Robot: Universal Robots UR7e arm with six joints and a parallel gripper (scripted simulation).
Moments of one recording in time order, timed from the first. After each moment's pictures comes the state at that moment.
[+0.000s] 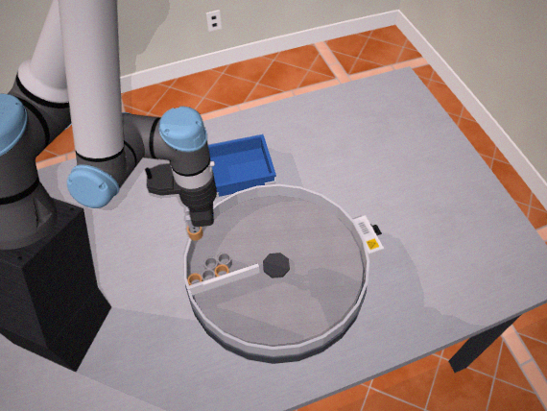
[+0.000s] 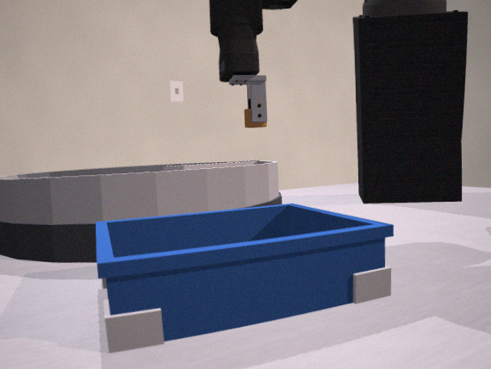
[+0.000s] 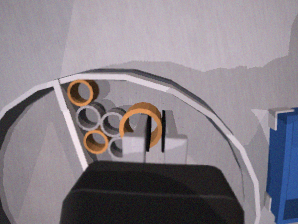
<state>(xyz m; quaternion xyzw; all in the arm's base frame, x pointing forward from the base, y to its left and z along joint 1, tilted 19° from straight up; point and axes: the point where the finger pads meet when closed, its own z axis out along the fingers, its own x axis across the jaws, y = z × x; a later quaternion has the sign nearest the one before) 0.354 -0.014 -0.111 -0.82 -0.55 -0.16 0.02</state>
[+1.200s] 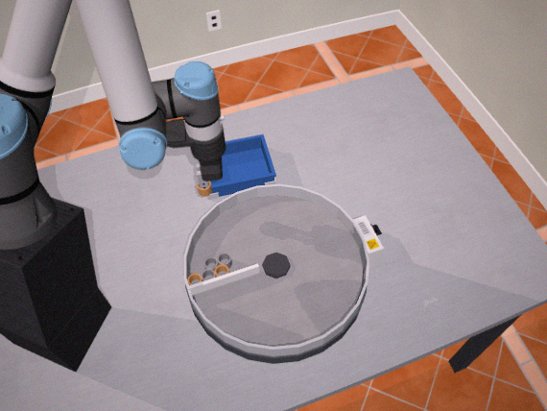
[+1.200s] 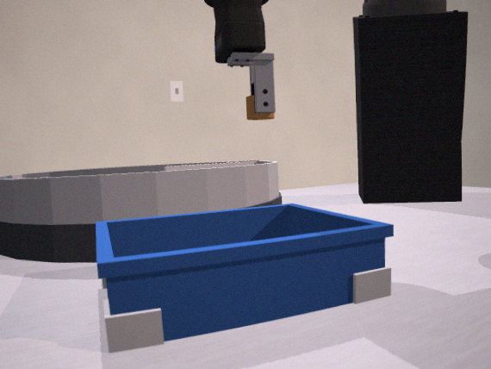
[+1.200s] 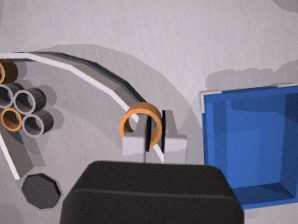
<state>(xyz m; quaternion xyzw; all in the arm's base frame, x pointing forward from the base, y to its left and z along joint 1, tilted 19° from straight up) 0.415 0.080 -0.072 -0.82 -0.55 -0.17 0.02</state>
